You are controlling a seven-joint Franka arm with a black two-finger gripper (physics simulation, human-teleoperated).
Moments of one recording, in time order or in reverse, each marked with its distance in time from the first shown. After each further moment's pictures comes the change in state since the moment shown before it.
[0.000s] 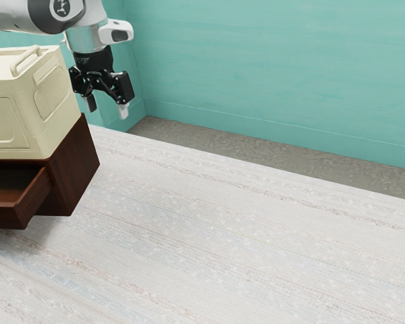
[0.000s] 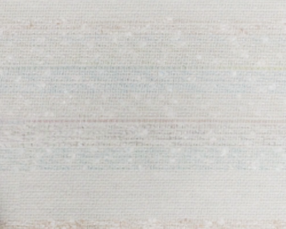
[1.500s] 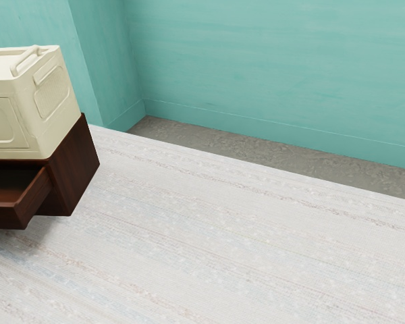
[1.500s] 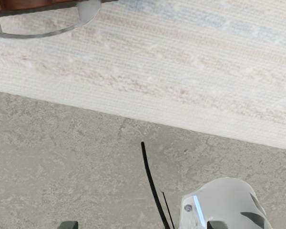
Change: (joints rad) arm 0.806 -0.345 -0.014 -0.492 0.109 -0.165 0.535
